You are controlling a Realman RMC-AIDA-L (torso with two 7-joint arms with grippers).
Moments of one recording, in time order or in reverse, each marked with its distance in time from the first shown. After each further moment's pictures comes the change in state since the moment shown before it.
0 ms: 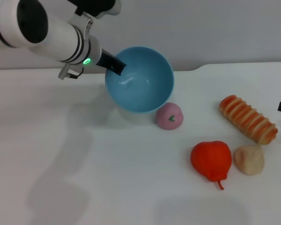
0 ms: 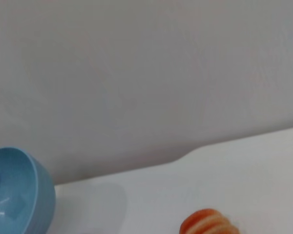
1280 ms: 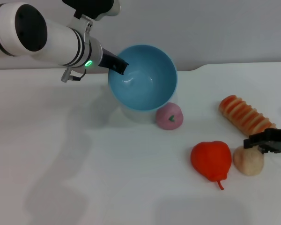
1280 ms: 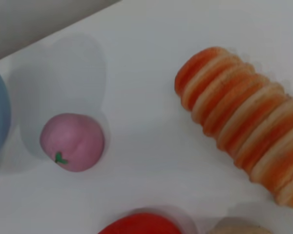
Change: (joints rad) left arm 0.036 -0.009 0.025 -0.027 -0.033 0.044 -0.015; right arm 0.421 -0.084 0.111 0.322 -0.651 -0.207 0.598
